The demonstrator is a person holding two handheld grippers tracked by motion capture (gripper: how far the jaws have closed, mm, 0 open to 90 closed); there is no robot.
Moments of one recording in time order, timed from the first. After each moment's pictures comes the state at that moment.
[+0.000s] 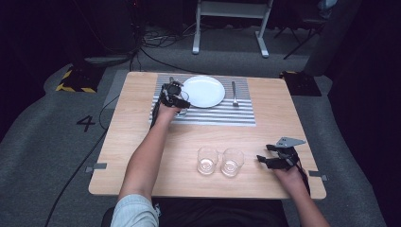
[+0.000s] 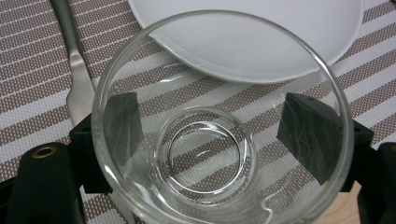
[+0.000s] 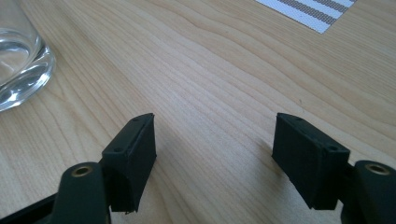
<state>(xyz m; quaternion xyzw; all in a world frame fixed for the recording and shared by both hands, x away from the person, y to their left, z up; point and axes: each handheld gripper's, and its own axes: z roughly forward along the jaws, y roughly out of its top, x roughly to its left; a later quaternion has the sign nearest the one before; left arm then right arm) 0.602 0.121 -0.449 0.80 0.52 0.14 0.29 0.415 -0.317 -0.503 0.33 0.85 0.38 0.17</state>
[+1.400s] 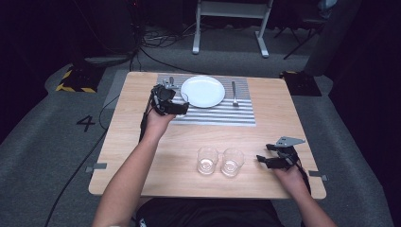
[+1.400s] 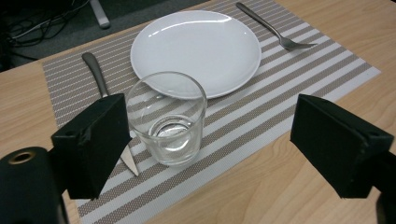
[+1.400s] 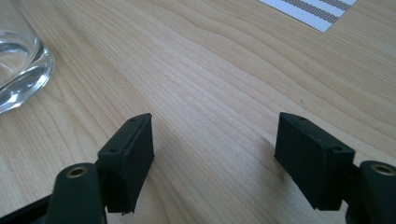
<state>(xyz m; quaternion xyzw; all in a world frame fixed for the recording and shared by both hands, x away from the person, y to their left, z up) 0.500 0.132 -0.375 0.78 0.44 0.22 0.38 0.416 -0.315 -0.503 0.34 0.84 0.38 0.16</state>
